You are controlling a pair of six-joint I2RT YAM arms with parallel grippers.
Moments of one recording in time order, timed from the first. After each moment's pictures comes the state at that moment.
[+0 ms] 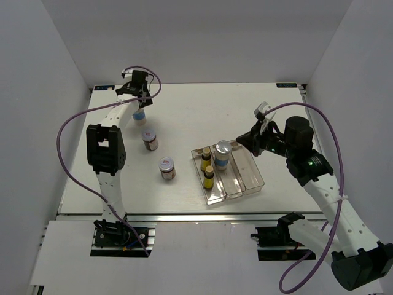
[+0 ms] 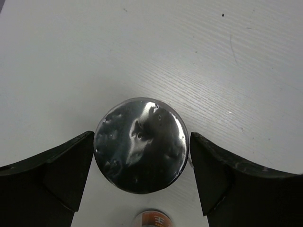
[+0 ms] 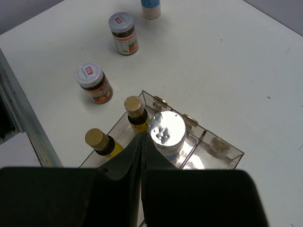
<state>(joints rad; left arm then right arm) -0.16 2.12 1.85 -0.58 -0.53 -0.38 0.39 0.90 0.94 -0.32 -0.58 -0.09</state>
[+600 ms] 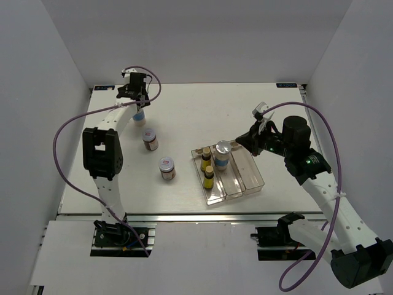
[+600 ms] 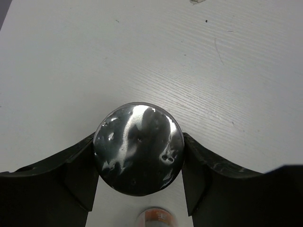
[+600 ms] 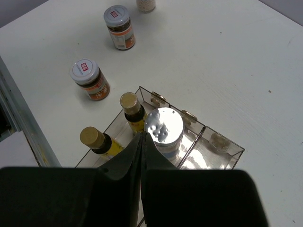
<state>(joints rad) -0.16 2.05 1.76 -0.46 -0.51 -0.33 0.39 0.92 0.93 -0.32 -0.56 -0.09</state>
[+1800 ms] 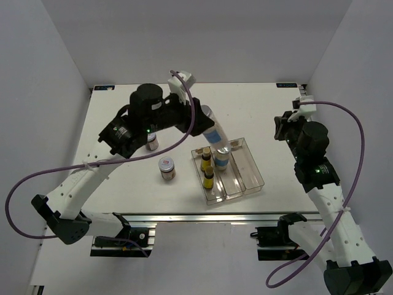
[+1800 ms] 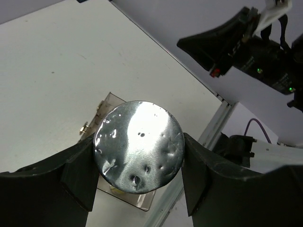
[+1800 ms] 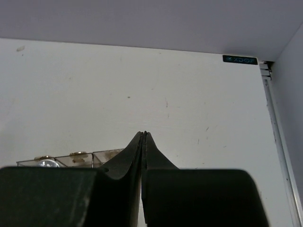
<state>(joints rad) -0.71 1.32 1.63 -0.52 0.26 -0.28 0.26 0.82 0.87 -0.17 0.02 0.04</state>
